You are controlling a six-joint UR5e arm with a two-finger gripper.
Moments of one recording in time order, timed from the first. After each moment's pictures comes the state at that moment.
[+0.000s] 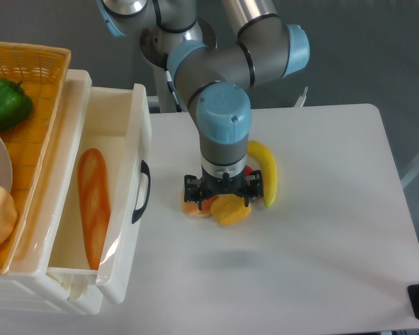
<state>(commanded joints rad) 2.42 -1.96 -1.54 -1.20 1.57 0.32</state>
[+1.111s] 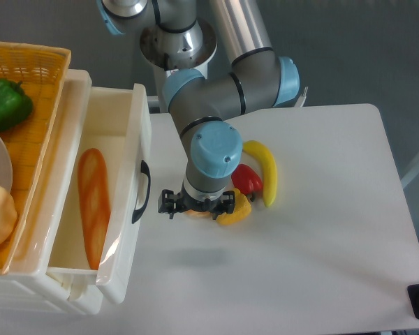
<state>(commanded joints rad) 2.36 -1.98 -1.55 -1.27 1.41 0.32</state>
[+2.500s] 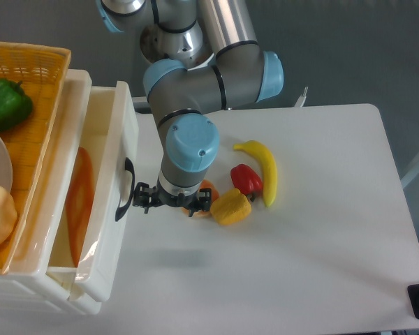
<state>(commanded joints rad) 2.30 -1.96 -1.54 -1.30 1.39 0.31</state>
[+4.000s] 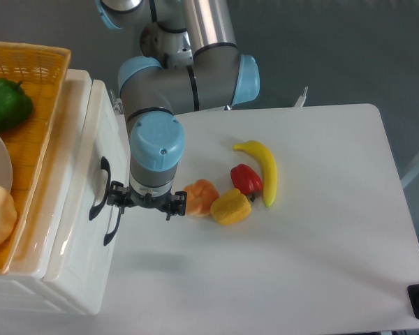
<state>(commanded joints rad) 2.24 -1.96 -1.52 -1.29 1.39 0.31</state>
